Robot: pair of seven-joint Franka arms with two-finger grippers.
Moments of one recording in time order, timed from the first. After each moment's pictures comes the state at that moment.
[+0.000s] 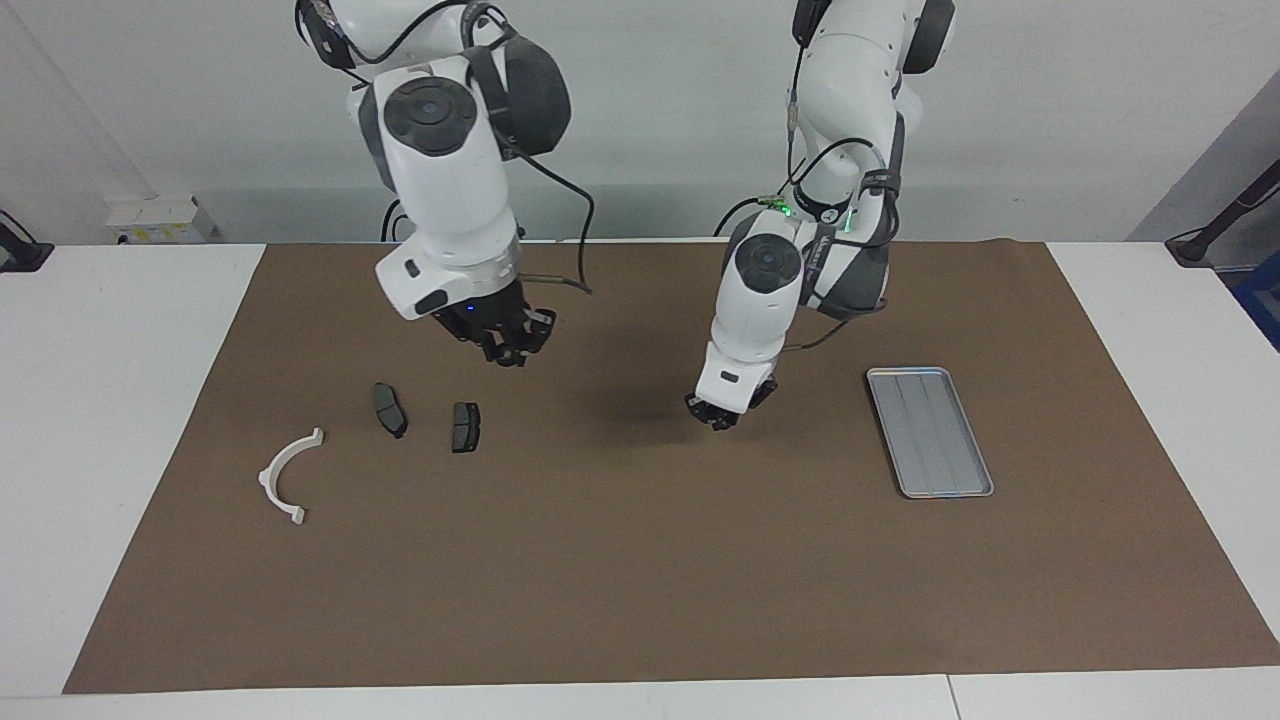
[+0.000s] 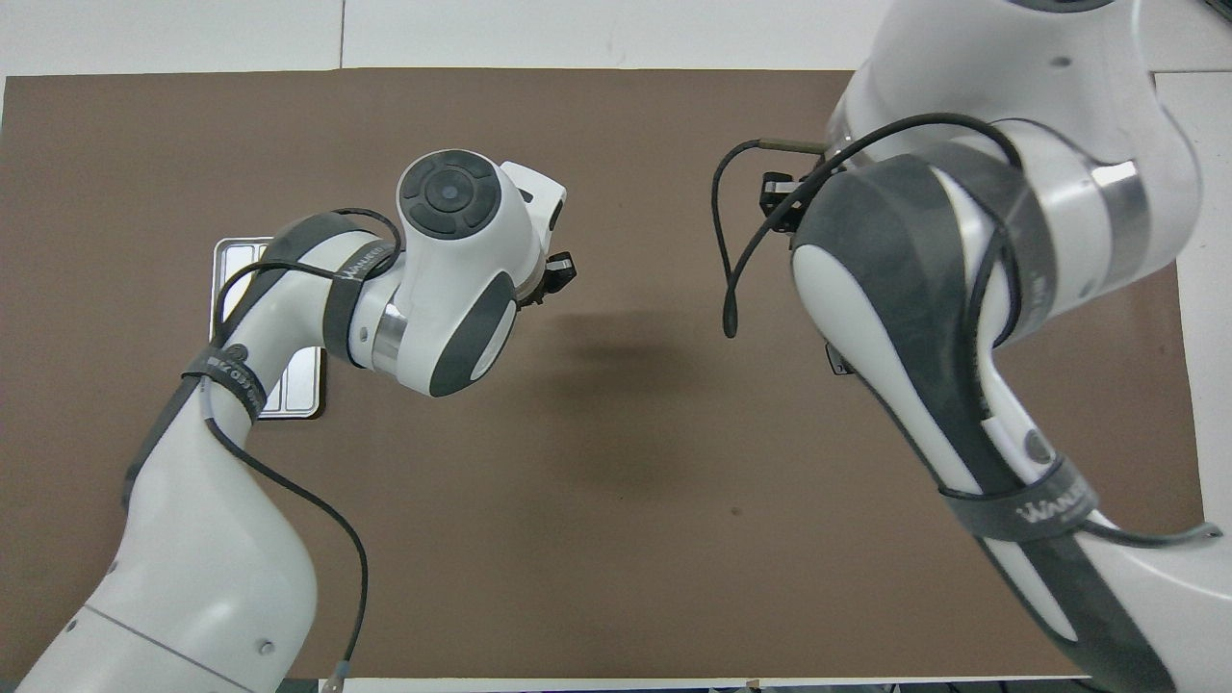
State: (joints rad) left arm -0.55 0.48 0.00 -1.60 -0.02 2.10 -0.79; right arm 0.17 0.39 0.14 -1.19 -0.04 1.51 0.46
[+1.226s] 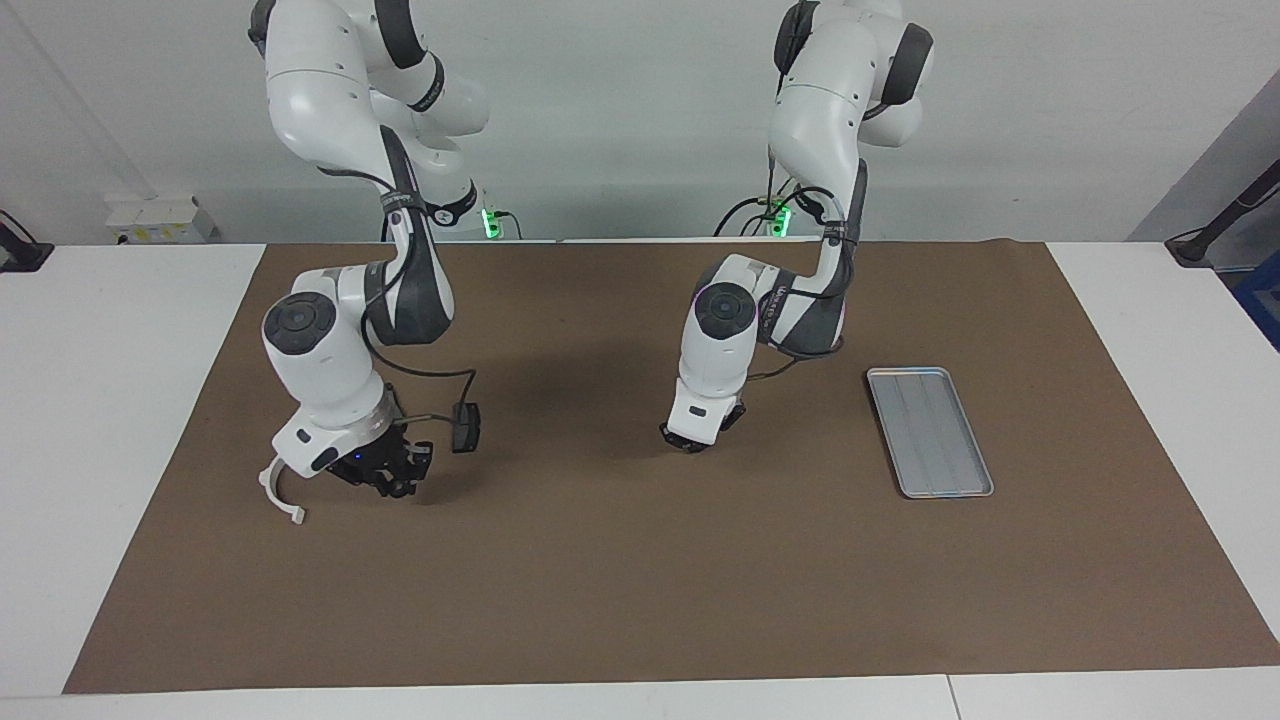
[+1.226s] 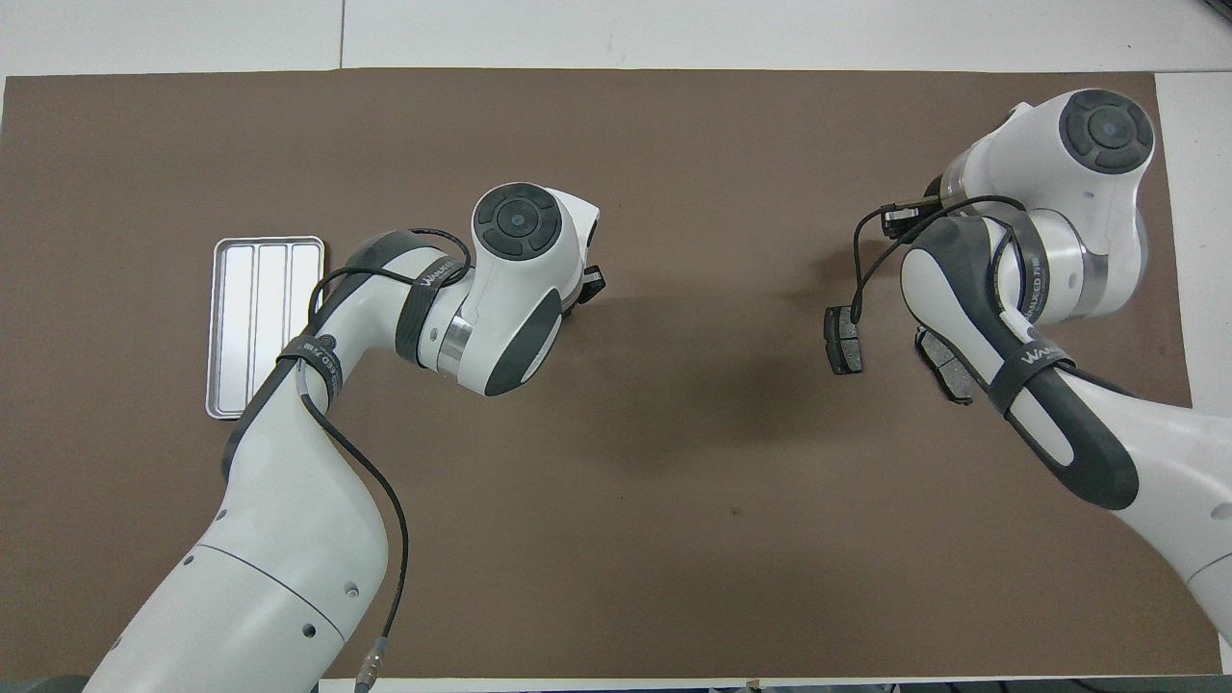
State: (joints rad) left arm -0.58 0.57 0.00 -1.60 -0.02 2.15 -0.87; right arm -0.08 0.48 0.13 -1.69 -0.11 2.26 0.05
